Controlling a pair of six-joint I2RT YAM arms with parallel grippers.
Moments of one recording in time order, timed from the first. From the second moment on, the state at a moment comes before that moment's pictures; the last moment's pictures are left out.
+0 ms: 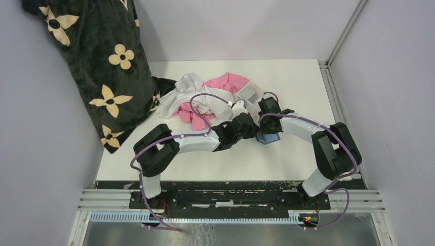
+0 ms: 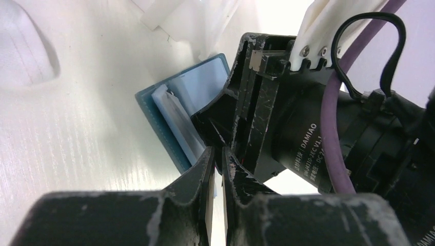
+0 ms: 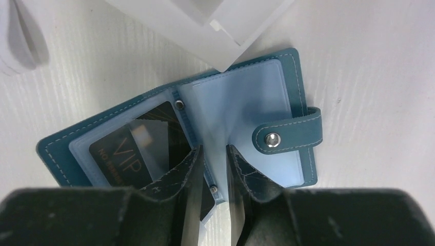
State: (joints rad) left arm -1.03 1.86 1.14 0.18 -0.32 -0.97; right arm 0.44 1.63 0.92 -0.38 0.16 0.40
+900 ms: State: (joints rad) left arm -1.03 1.97 1.10 0.16 -0.40 -0.97; right arm 0.43 1.59 0.86 -0.31 0.11 0.44
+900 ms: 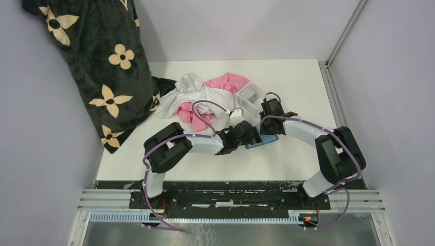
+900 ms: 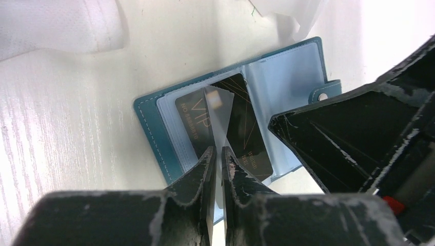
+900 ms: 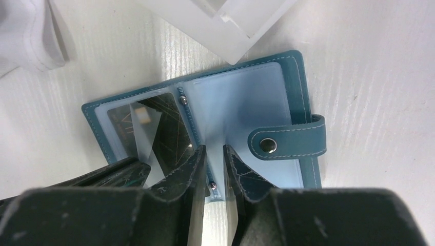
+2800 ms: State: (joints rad) left arm -1.02 1.81 1.09 0.08 -0.50 -0.95; right arm 0.42 1.49 0.90 -0.39 0.04 0.42
